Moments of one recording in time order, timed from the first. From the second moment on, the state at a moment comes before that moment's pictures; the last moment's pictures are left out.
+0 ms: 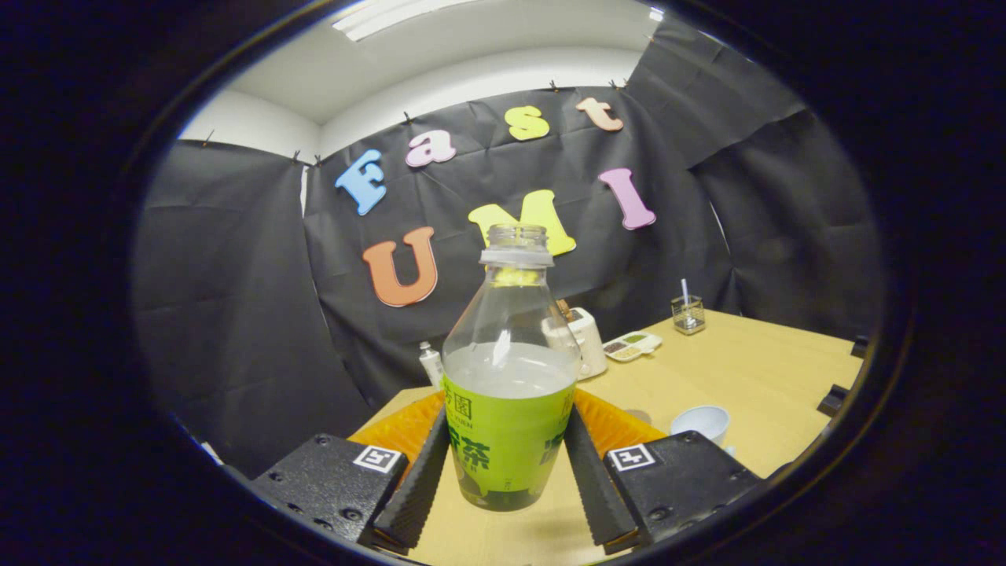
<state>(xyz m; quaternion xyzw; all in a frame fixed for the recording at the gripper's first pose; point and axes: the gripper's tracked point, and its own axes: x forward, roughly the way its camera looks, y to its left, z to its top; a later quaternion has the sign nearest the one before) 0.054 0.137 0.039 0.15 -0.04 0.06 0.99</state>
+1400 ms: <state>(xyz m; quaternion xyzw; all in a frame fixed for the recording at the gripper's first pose) 0.103 0.088 0.026 0.57 -0.03 0.16 0.80</state>
